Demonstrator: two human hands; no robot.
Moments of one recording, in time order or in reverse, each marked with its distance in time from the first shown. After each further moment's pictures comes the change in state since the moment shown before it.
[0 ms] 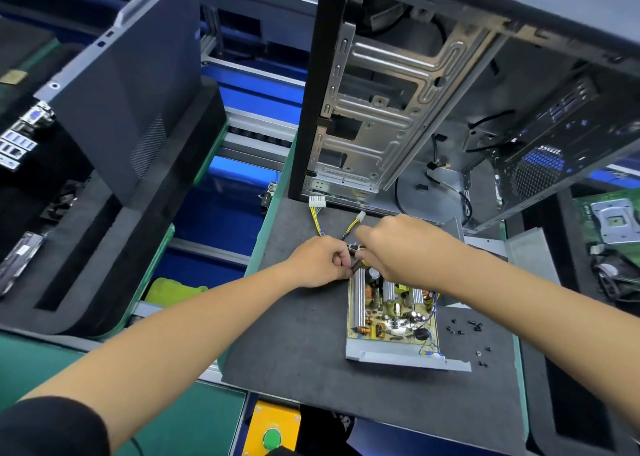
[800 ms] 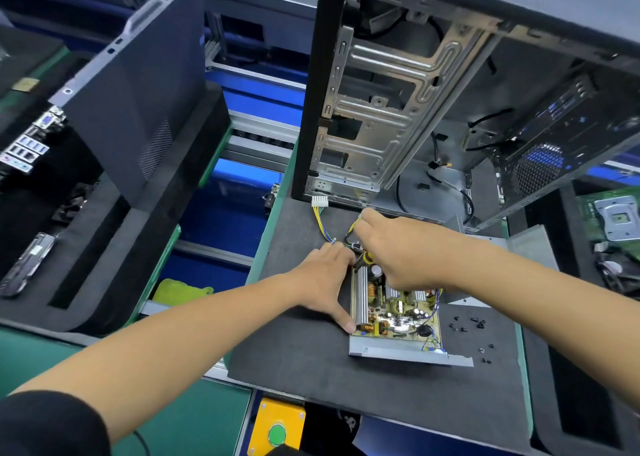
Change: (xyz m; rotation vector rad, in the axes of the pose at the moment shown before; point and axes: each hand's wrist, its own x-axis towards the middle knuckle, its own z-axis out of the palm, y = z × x) left_hand -0.018 -0.002 0.013 0.490 -0.099 0.198; right_hand -0.004 -0.003 -0.007 0.042 -0.080 -0.047
